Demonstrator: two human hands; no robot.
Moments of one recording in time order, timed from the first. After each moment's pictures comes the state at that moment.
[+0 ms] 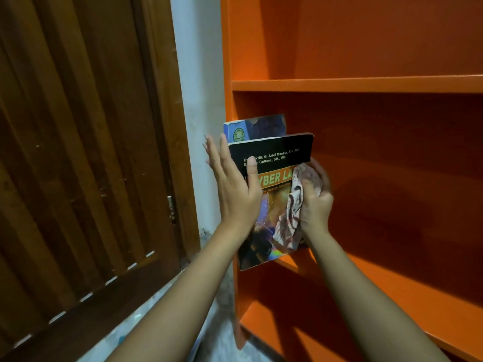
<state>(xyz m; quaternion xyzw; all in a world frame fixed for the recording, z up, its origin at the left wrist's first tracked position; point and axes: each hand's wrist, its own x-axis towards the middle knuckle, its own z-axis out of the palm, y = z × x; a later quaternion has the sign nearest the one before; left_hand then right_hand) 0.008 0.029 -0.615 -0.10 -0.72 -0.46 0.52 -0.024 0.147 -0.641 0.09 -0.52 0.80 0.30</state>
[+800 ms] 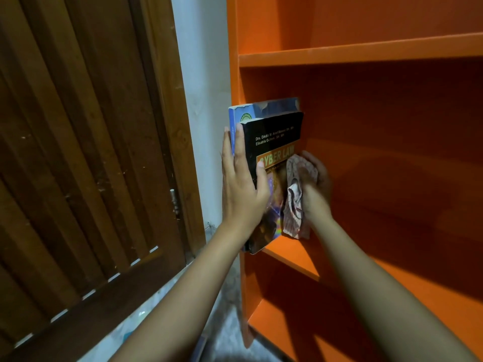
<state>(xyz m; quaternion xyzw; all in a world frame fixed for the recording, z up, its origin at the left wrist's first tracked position) -0.020 0.012 -0.632 -0.15 -0.75 -0.42 0.49 -0.076 0.135 -0.654 0.09 -0.61 0.75 0.25</state>
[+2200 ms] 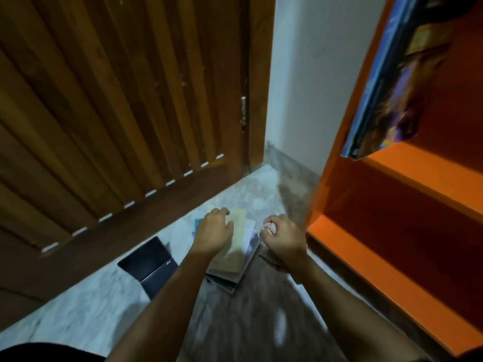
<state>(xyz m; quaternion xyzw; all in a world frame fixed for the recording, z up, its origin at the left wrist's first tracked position) 0.124 -0.195 -0.884 0.18 -0.96 -0.23 0.00 0.080 -0.017 -0.893 0.17 -0.94 0.31 -0.03</state>
